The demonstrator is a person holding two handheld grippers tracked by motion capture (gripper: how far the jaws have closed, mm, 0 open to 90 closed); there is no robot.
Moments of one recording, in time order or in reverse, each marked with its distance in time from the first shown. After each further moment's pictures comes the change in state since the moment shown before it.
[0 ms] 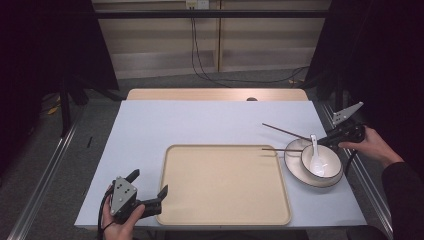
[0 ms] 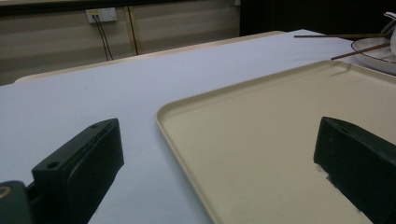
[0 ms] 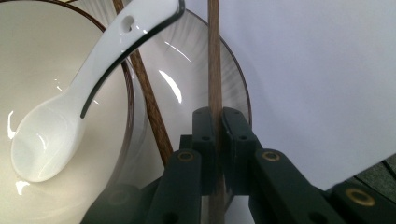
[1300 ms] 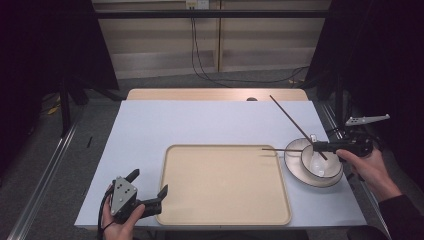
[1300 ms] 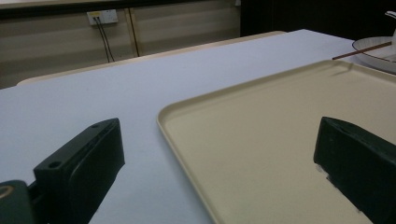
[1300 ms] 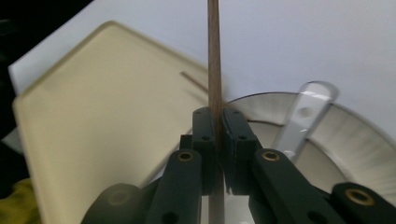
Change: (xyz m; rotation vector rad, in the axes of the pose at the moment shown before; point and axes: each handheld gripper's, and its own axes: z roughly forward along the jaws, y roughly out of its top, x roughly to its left) left arm -0.001 0.000 0.000 -0.006 0.005 0.000; right arm 0.093 0.013 -0.029 -0.368 0.000 0.452
